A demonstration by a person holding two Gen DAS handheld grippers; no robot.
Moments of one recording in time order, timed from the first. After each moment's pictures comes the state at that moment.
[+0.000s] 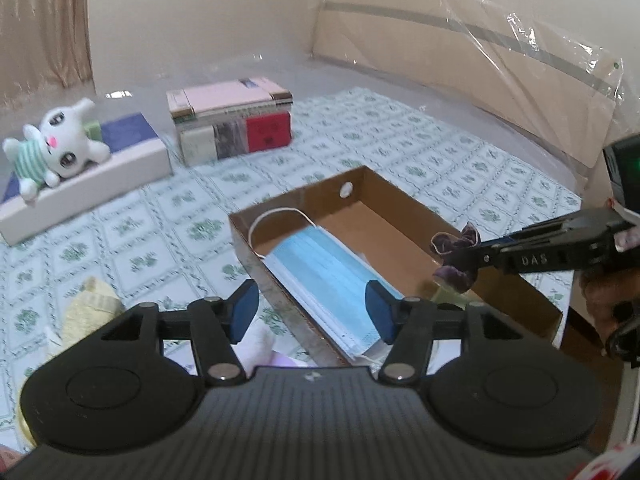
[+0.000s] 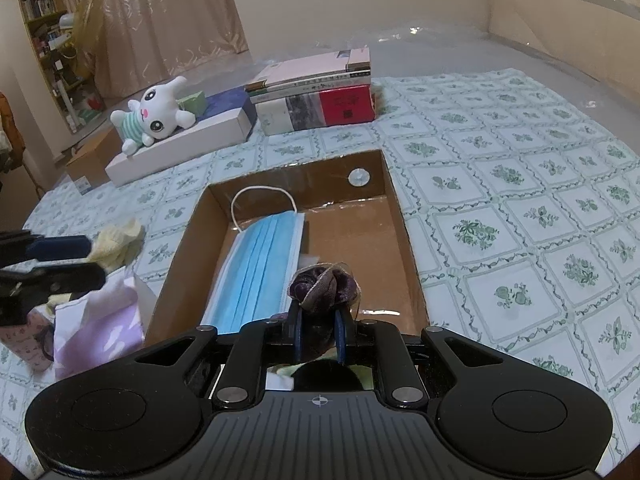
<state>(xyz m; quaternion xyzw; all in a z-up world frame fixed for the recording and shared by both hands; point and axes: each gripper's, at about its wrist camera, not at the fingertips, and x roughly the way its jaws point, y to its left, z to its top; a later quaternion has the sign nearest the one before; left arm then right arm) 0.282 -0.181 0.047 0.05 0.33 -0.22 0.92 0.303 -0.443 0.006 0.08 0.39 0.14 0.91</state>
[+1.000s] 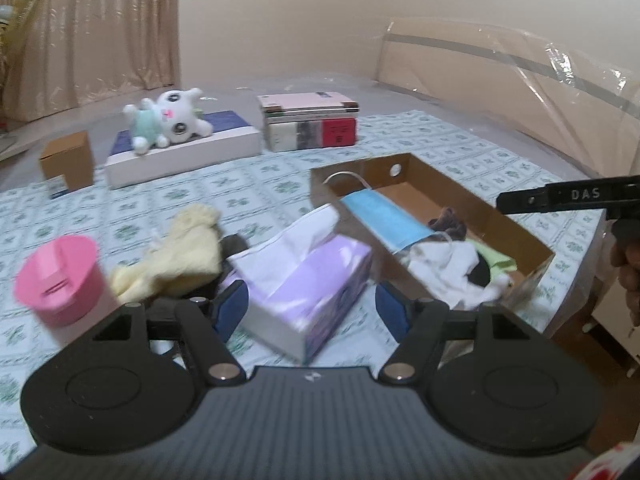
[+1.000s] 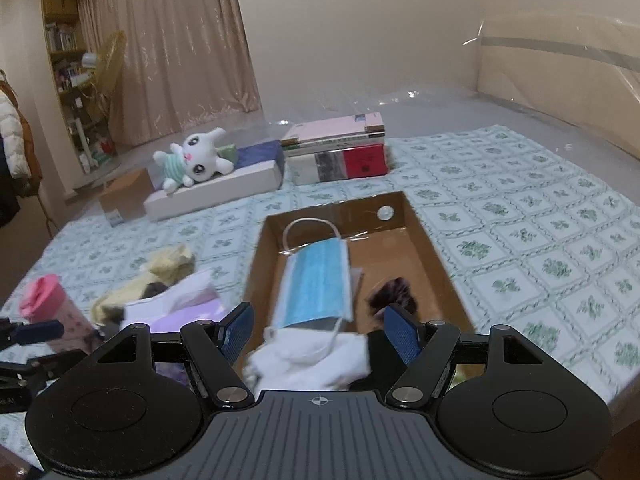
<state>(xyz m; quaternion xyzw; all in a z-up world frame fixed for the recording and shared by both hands) 0.118 -0.108 0.043 0.03 0.29 -0.12 0.95 0.170 -0.392 0.046 0.09 0.30 0.13 0.94</state>
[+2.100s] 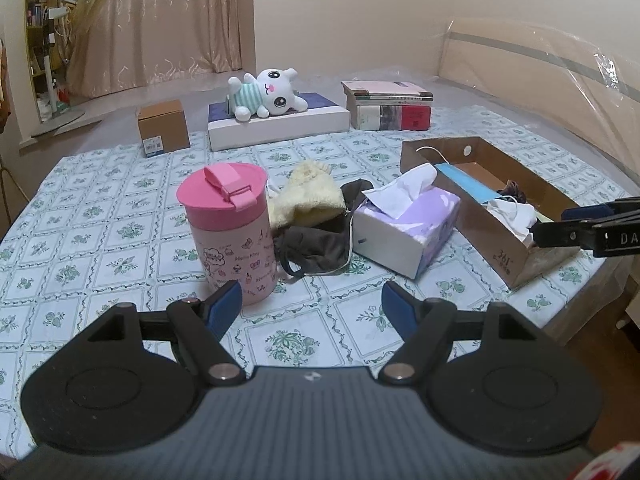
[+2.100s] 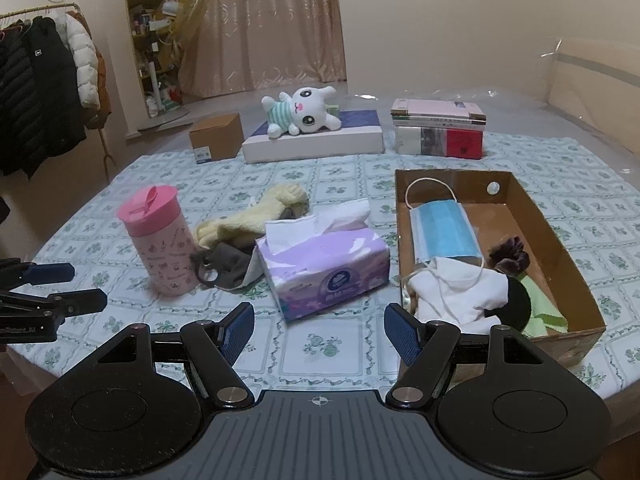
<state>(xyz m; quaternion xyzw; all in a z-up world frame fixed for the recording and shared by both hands) 0.036 -0.006 0.043 0.02 0.31 -0.04 0.95 0.093 -0.276 0.040 0.02 0.32 0.21 0.92</state>
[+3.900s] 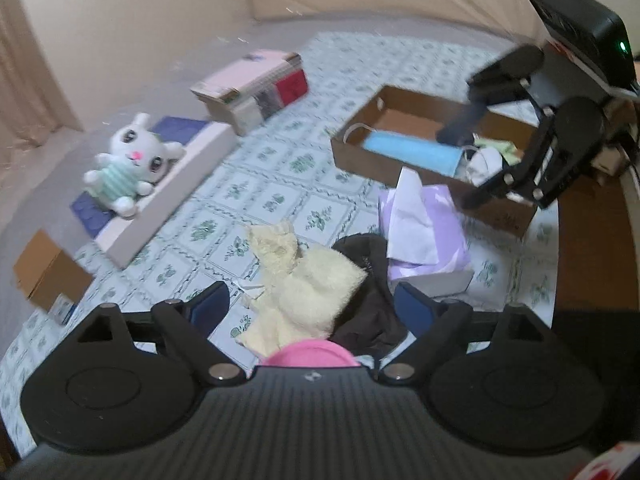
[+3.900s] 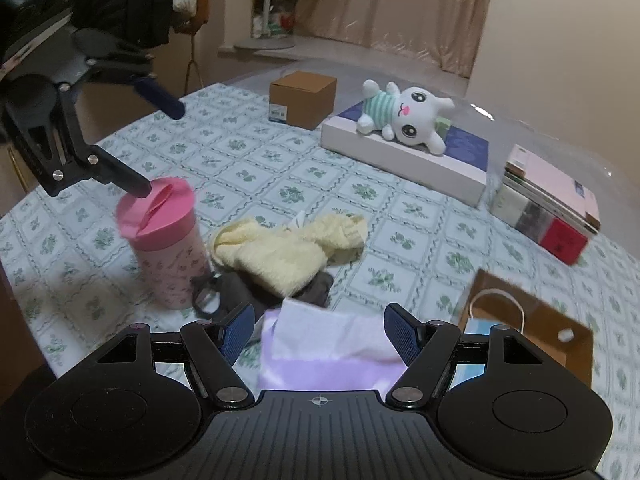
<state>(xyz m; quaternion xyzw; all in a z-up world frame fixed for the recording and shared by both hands) 0.262 0.045 0.118 0.24 0.37 -0.31 0.84 0.262 -0.193 0.074 -0.17 0.34 0.36 0.85</state>
